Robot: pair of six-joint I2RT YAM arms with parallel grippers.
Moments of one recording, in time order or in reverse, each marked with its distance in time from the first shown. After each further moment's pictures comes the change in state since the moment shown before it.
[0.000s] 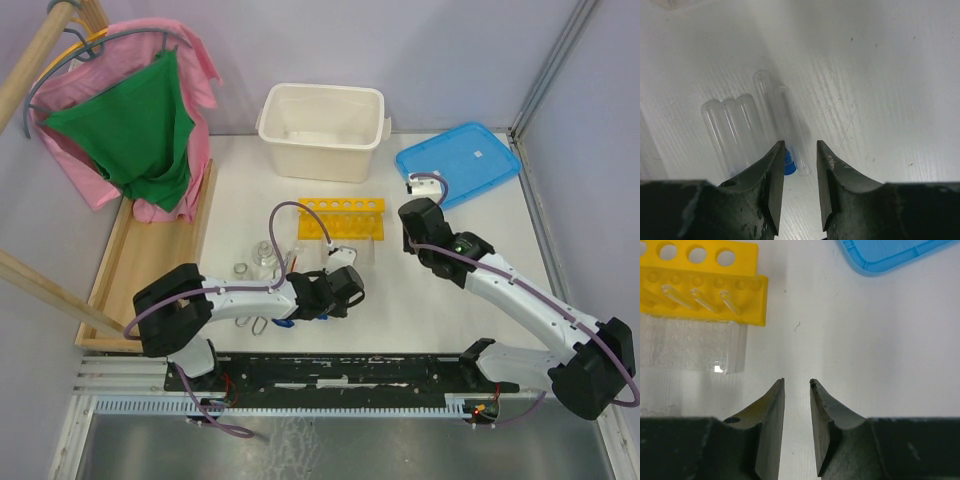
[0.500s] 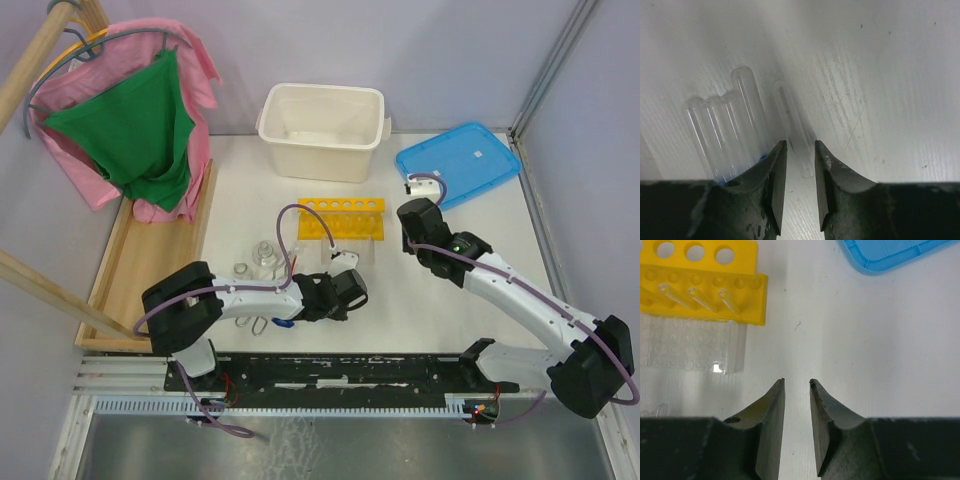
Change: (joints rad) left arm -0.011 0.051 0.017 -0.018 0.000 -0.003; right arm 0.000 0.009 -0.006 0.008 0.000 0.000
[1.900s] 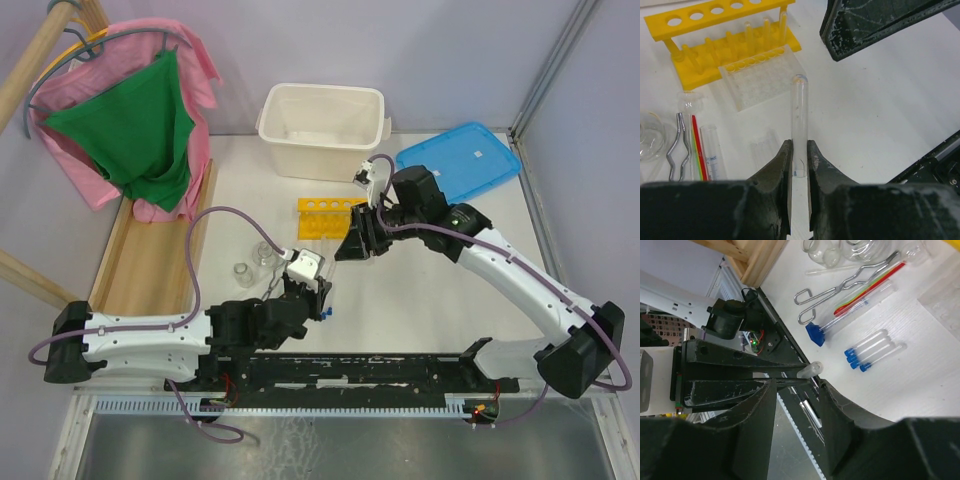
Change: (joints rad) left arm -0.236 -0.676 -0.220 0.185 -0.420 0.266; right arm 0.000 0.117 0.295 -0.066 -1.109 0.055
